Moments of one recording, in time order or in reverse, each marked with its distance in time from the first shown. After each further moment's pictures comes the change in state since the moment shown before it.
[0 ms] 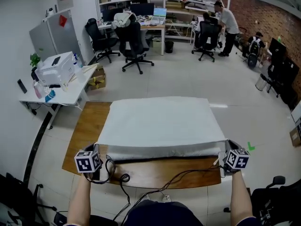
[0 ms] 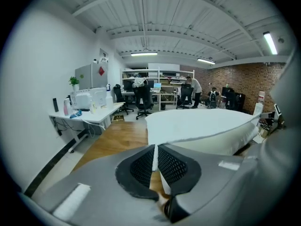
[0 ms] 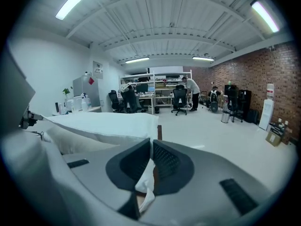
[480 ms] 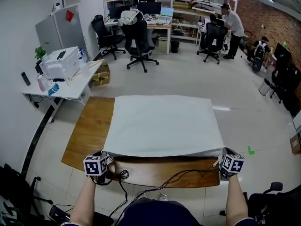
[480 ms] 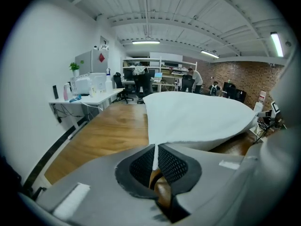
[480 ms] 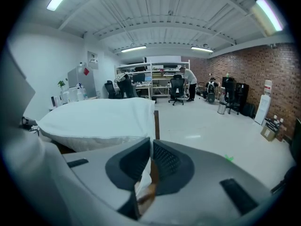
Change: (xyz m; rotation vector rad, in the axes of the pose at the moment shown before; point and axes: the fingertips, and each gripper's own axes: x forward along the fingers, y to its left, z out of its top) left arm 0.008 -0.018 -0.081 -0.027 0.125 -0.008; right arm 0.016 -0.011 -0.057 0.007 0.135 -0.037
